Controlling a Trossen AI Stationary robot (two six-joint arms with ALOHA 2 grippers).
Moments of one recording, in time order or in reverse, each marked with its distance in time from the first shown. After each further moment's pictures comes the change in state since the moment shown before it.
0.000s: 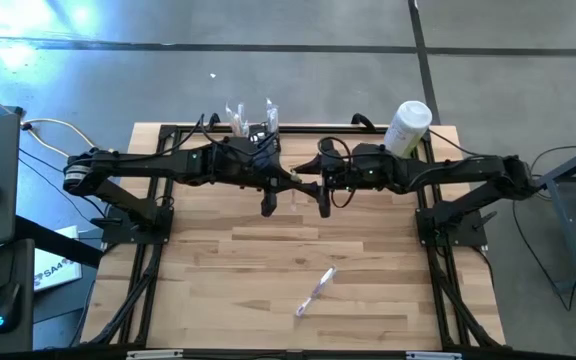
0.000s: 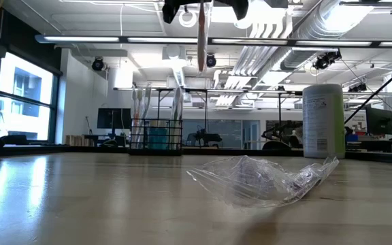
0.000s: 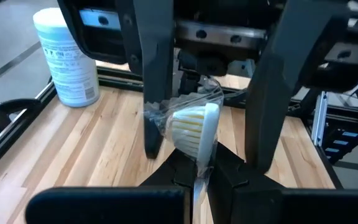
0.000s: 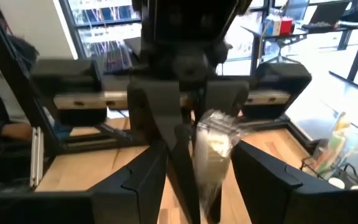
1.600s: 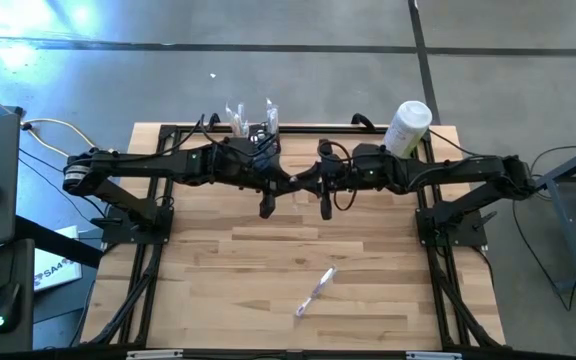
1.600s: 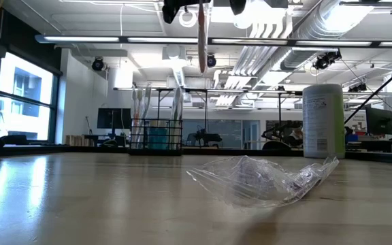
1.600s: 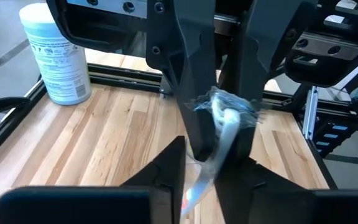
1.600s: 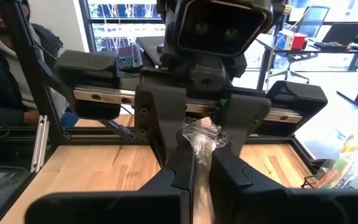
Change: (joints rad) left arm 0.000 -0.001 0.002 -0.016 0.034 0.004; right arm 0.001 0.000 -0.002 0.023 -0.048 -0.102
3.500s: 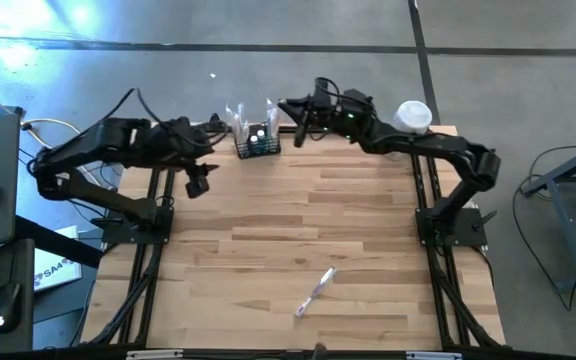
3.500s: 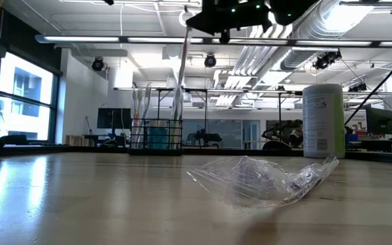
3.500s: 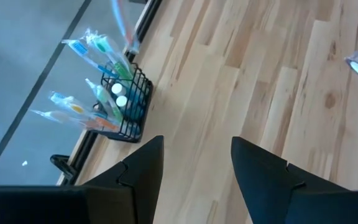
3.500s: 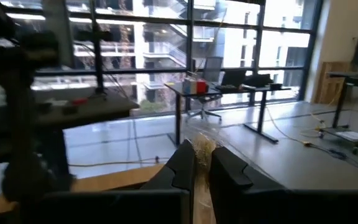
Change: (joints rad) left arm 0.001 -0.244 0.363 -1.150 -0.414 0.003; right arm -0.394 0.274 0.168 0.341 -0.052 0.001
